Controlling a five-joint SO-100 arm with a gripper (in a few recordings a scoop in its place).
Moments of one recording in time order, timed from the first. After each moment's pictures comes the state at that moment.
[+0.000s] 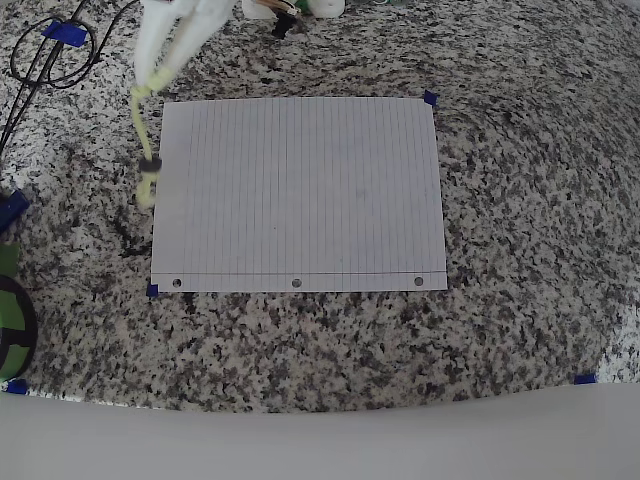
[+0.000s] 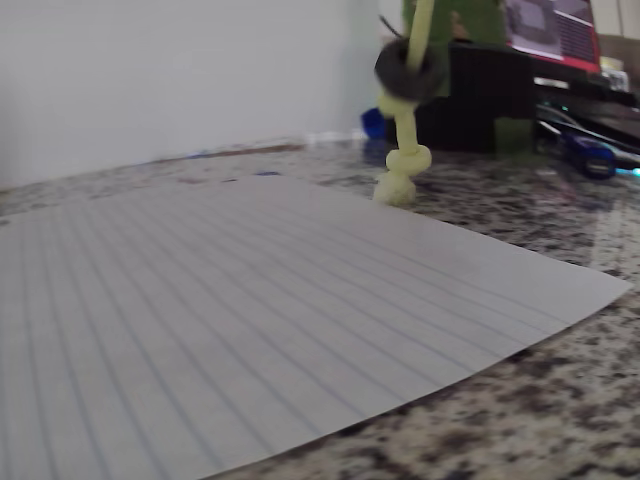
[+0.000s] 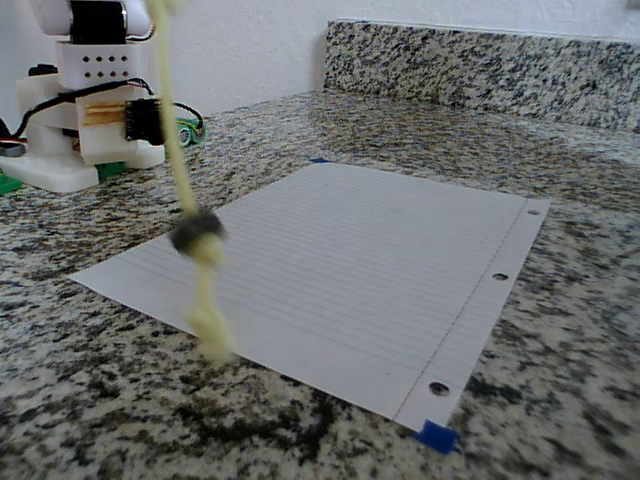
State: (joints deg) arm 28.8 165.8 148.9 39.9 -108.0
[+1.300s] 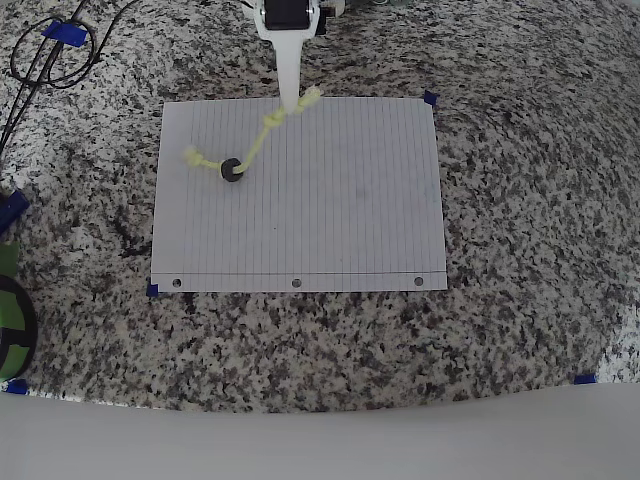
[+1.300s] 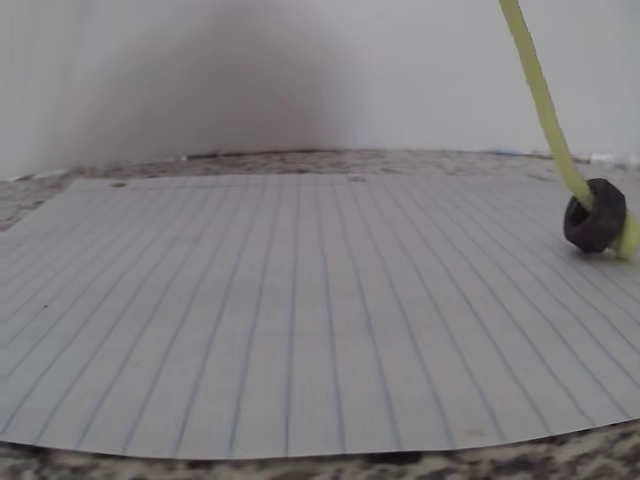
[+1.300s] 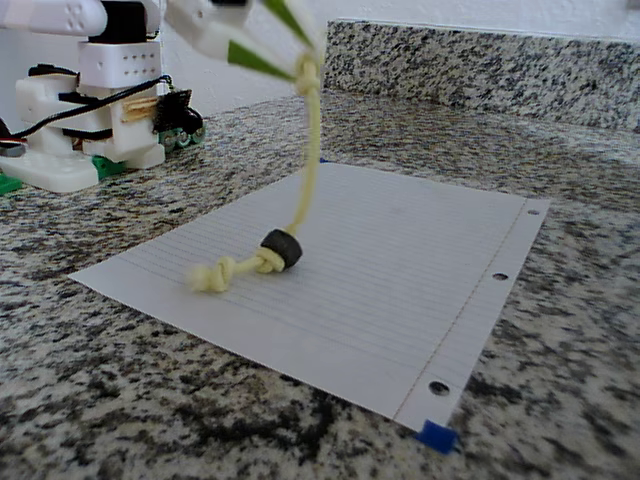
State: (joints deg) arm -1.9 182.0 169.1 45.4 -86.0
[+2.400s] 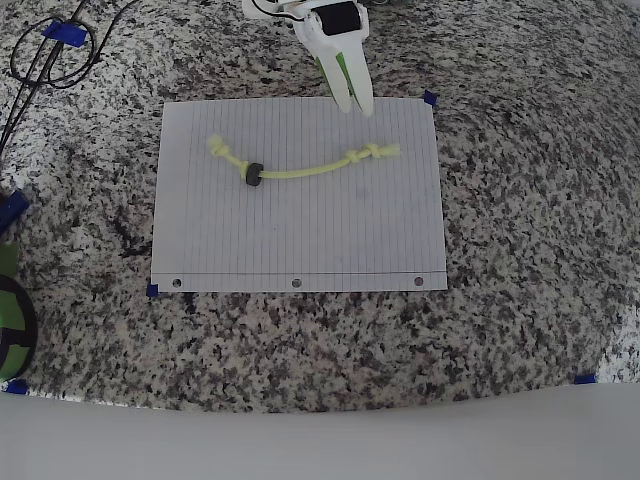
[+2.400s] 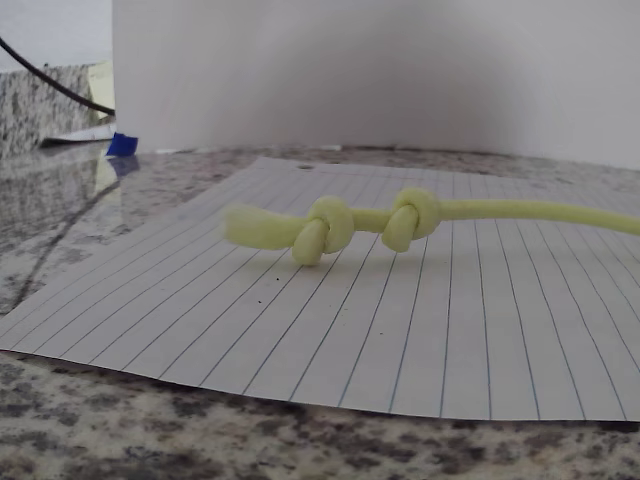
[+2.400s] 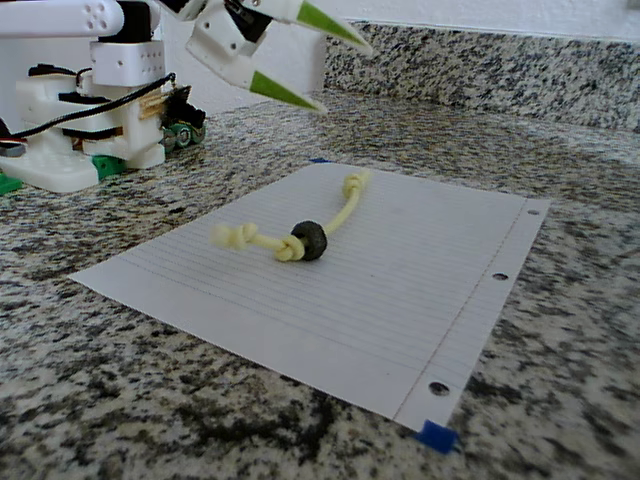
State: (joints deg) arm -16.4 185.6 174.9 45.1 -79.6
